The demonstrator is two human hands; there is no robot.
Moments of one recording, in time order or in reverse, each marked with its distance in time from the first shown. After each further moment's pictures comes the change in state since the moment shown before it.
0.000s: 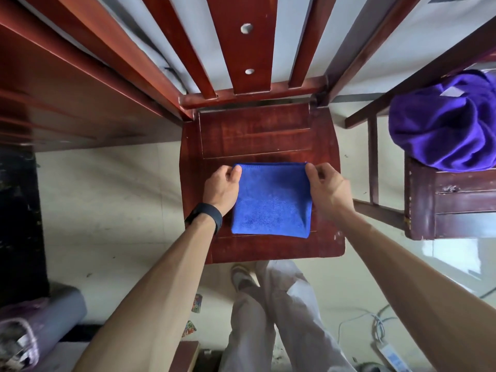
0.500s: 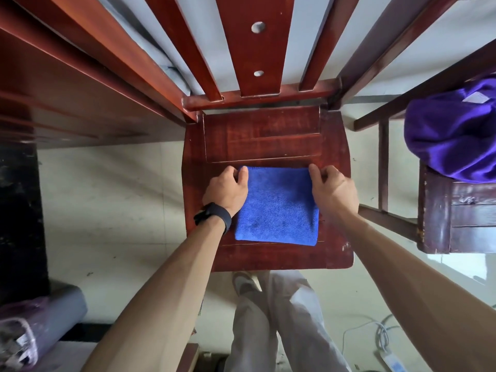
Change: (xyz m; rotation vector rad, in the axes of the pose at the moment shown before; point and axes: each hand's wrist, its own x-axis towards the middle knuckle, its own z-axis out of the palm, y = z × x) left_hand 0.021 -0.005 0.010 0.247 0.066 -0.008; right_hand 0.028 -0.003 0.018 -0.234 0.056 0.089
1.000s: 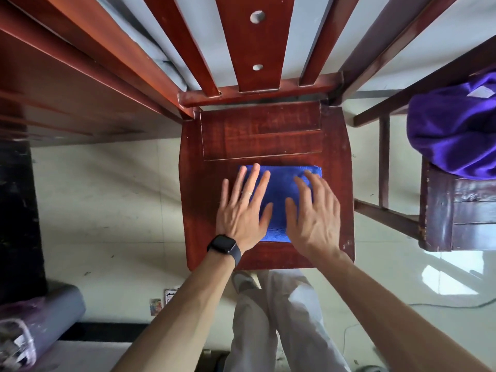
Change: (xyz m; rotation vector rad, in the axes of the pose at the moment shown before) left_hand -0.052 -0.023 0.040 0.422 0.173 0.634; right_hand -0.071 0.013 0.040 -0.203 0.296 -0.519
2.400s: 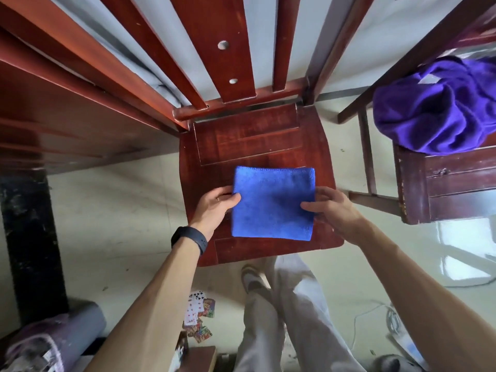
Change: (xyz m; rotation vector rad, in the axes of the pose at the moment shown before) left_hand 0.001 -0.029 -0.064 -1.255 -0.349 -0.801; right_hand 0.004 0.050 -0.073 1.127 -0.605 0.763
